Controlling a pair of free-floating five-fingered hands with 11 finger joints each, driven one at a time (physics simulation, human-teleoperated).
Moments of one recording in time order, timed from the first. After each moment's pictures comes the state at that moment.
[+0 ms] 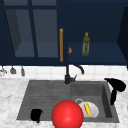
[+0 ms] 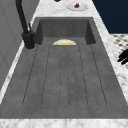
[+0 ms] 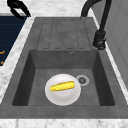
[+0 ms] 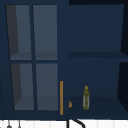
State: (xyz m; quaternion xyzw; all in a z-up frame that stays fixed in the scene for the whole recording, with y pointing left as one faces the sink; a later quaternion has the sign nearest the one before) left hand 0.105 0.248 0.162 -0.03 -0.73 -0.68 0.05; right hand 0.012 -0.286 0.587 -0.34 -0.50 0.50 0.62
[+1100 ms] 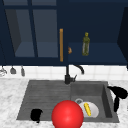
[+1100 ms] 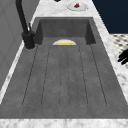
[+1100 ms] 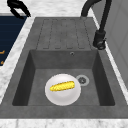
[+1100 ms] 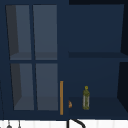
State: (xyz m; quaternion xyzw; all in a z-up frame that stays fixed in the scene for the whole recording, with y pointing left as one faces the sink) left hand 0.105 0.248 0.162 -0.03 -0.73 -0.68 0.05; right hand 0.019 -0.313 0.525 -0.34 -0.47 0.52 0.63
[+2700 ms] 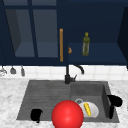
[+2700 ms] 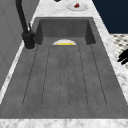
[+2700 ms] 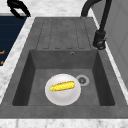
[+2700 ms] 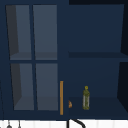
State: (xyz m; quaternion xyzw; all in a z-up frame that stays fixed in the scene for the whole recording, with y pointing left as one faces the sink) left hand 0.105 0.248 0.162 -0.03 -0.73 -0.68 0.05; right hand 0.044 -0.304 0.428 -0.37 -0.41 0.48 0.68
